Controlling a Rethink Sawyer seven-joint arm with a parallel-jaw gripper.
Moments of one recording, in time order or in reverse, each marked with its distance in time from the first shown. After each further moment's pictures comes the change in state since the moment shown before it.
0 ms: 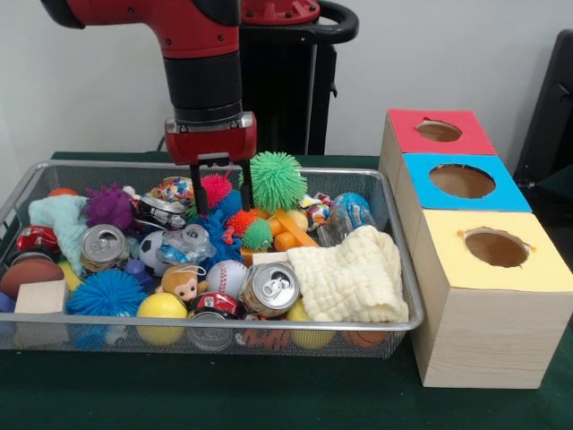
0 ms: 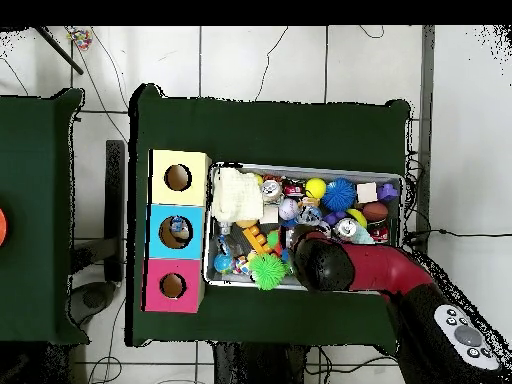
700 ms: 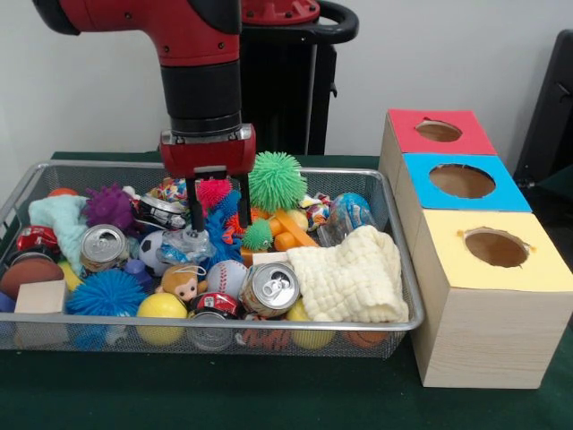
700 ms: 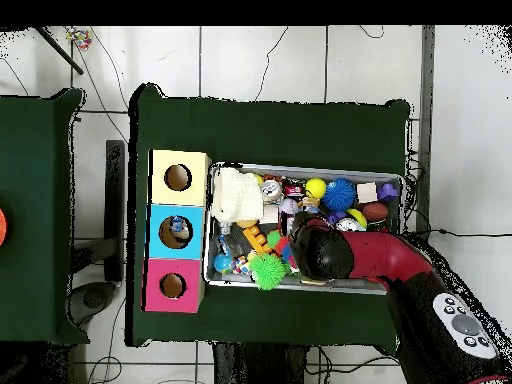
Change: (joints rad) arm 0.016 0.026 0.001 -0.077 0.001 0.000 0.000
